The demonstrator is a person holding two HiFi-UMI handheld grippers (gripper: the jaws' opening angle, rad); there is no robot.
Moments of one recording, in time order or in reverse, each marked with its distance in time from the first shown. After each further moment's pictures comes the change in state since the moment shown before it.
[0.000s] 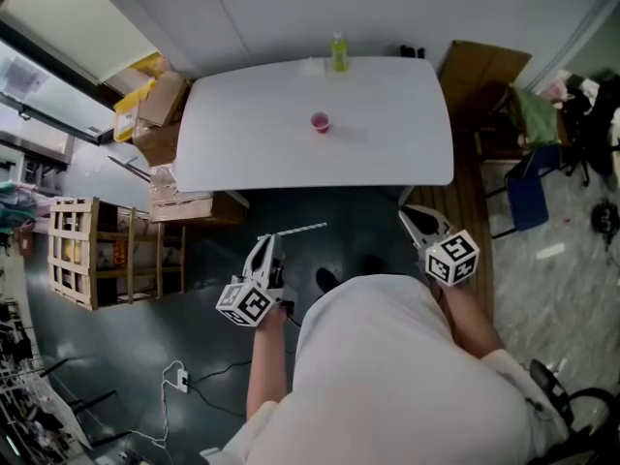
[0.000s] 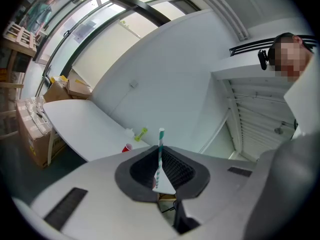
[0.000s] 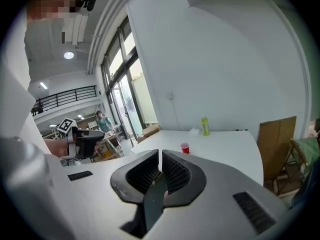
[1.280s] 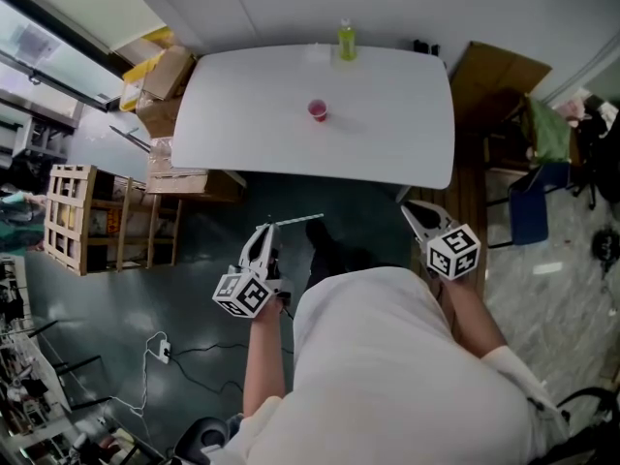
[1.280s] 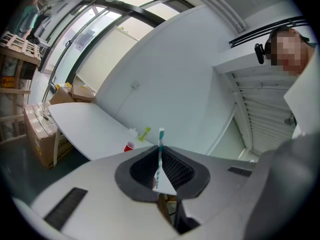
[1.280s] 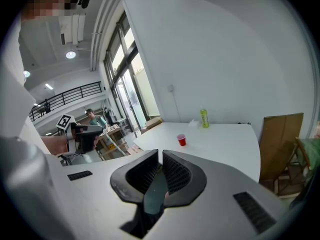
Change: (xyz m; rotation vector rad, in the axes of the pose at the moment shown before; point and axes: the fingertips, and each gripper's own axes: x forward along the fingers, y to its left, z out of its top) left arm 0.018 -0.029 -0.035 0.041 -0.032 0.093; right arm -0.010 -0.057 -0.020 -0.003 0.094 0.079
